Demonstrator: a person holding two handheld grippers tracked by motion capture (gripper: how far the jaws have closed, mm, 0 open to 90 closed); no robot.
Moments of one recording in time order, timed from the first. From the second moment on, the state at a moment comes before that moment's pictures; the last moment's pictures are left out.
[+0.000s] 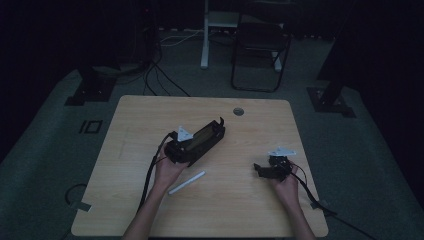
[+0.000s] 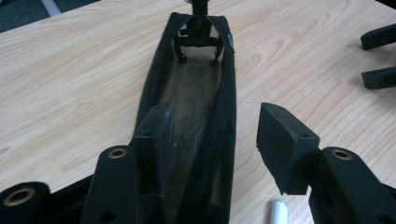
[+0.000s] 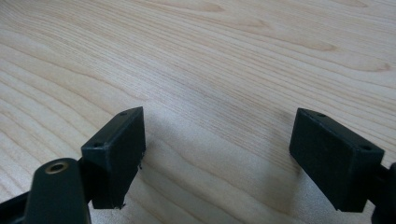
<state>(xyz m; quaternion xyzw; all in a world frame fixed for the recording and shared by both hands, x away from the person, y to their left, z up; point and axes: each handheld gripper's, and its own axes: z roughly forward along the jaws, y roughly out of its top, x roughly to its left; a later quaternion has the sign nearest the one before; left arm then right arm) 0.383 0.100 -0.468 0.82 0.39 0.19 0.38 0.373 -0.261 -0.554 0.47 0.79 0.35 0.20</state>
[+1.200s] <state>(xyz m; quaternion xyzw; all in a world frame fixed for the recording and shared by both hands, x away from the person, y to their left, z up) 0.380 0.103 -0.484 0.87 0.32 0.15 0.35 0.373 -0.261 -0.554 0.47 0.79 0.35 0.20</state>
